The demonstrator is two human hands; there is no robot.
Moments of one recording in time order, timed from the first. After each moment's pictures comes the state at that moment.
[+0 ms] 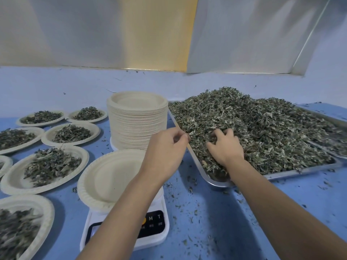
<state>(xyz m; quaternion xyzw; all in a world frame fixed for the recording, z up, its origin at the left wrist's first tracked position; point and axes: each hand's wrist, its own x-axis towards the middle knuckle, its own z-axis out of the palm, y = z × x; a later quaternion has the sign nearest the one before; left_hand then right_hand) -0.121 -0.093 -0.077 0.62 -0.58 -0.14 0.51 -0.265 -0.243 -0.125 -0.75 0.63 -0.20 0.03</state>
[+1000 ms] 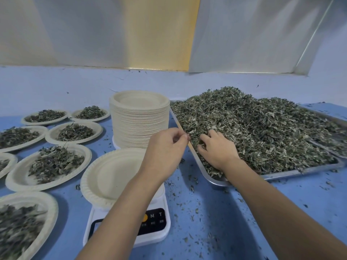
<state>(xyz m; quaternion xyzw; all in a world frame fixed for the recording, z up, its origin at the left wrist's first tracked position) -0.119 -0.092 -0.082 0.62 -0.57 -0.15 0.52 -0.252 -0.234 -0.129 -0.85 0.50 -0.15 -0.09</state>
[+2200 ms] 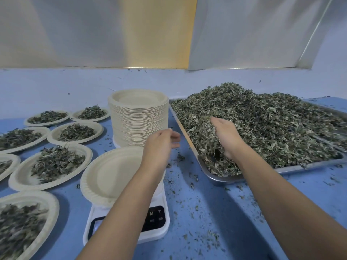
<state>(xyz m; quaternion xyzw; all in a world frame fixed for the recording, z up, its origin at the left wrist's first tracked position) -0.118 -0.105 -0.087 0.60 -0.38 -0.35 0.61 -0.252 -0.211 -0.088 -0.62 0.47 -0.44 0.45</state>
